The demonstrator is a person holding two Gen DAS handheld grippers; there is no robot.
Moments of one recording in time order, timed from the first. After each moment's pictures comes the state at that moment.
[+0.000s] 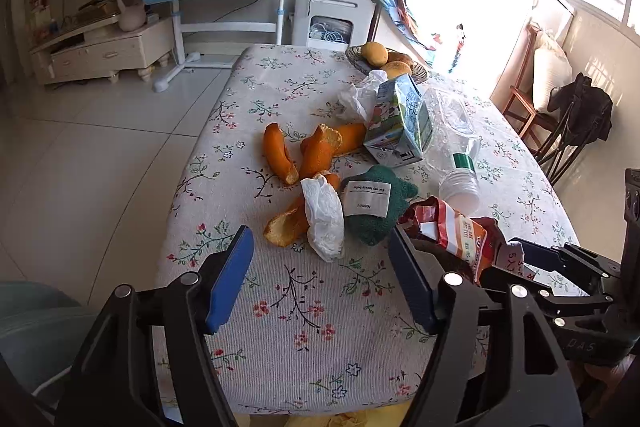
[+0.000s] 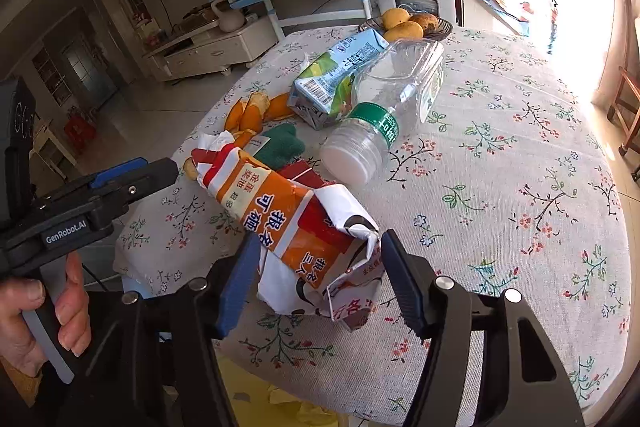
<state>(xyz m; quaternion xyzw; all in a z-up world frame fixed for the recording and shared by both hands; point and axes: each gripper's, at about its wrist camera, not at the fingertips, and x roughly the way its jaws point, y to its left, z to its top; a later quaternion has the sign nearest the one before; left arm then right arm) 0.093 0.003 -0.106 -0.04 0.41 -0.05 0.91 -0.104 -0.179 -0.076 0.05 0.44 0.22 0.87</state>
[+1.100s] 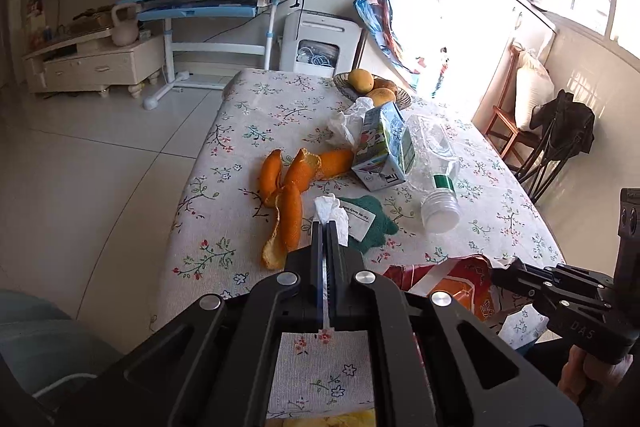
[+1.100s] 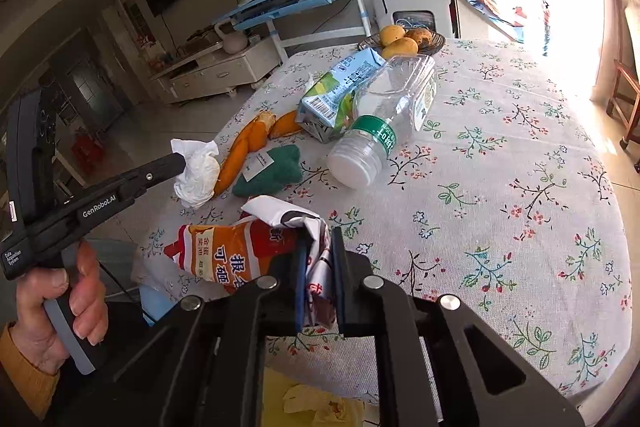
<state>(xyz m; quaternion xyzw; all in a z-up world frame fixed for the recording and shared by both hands) 0.068 0.016 -0.085 -0.07 0.36 -0.08 0.93 -0.123 -0.189 -0.058 0.08 0.41 0.22 0.88</state>
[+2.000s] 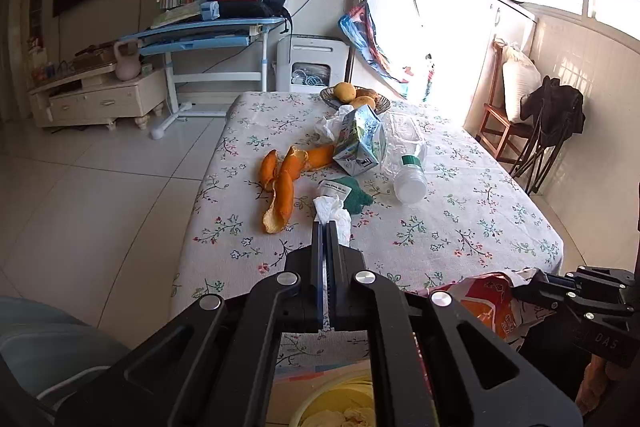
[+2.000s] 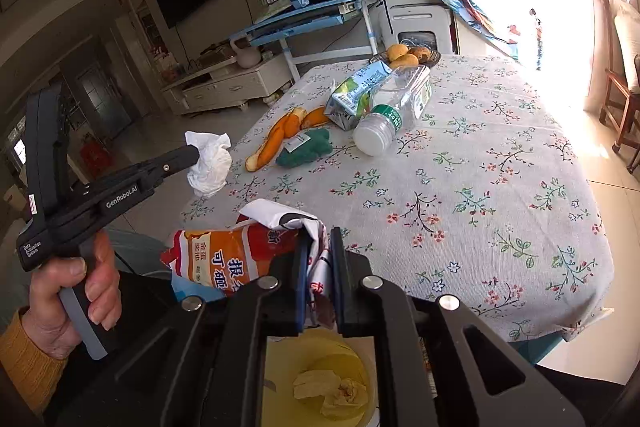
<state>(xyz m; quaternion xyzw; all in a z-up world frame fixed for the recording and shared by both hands) -0.009 0.005 -0.070 -0.02 0.32 -0.08 0.94 -0.197 -0.191 -0.043 0.08 0.38 0.23 0.90</state>
